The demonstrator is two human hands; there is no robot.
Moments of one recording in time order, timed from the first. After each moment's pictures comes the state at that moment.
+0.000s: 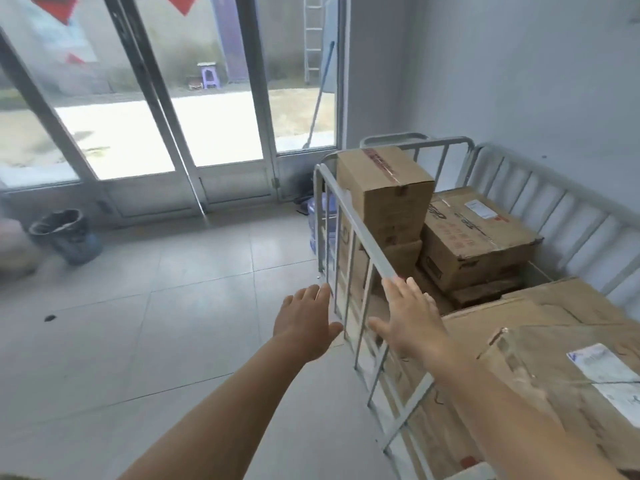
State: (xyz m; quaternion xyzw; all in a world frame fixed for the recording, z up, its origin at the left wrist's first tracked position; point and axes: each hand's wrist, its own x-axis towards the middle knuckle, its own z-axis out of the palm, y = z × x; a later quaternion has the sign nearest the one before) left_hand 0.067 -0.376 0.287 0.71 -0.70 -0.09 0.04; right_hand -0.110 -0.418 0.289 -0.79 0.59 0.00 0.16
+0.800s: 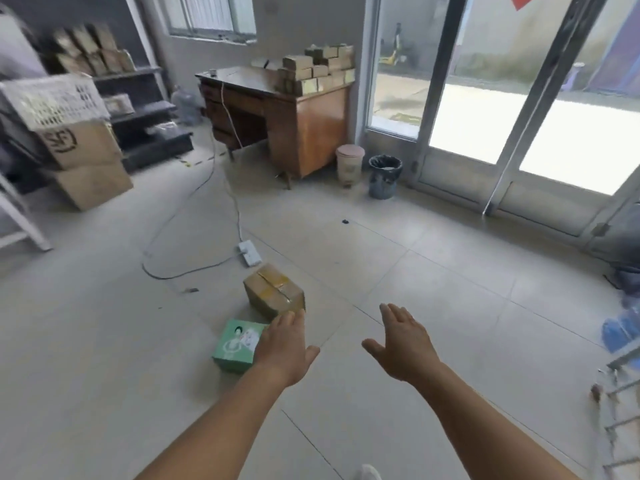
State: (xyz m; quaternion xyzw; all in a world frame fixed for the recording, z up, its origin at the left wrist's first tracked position) left_hand 0.376 0.087 0.240 0.97 -0.19 -0.14 0.09; right_hand 0.306 -0.106 0.244 -0.97 0.16 0.10 0.17
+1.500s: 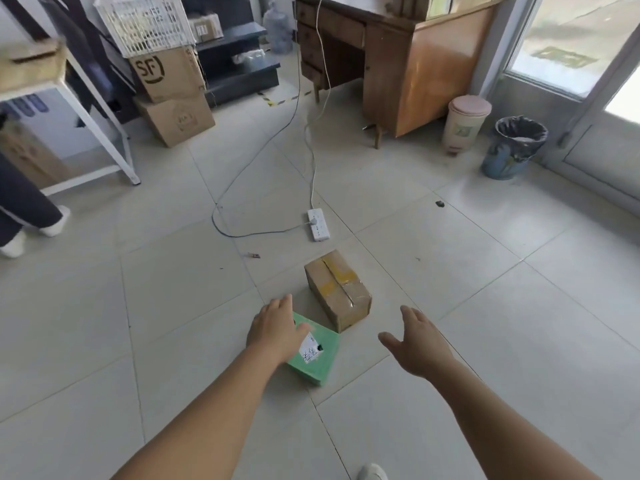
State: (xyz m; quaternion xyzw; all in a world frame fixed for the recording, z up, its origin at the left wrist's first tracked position) left_hand 0.644 0.143 0.177 0.97 0.03 -0.21 0.12; right_hand 0.614 -0.093 0.155 -0.94 0.09 0.22 0.23
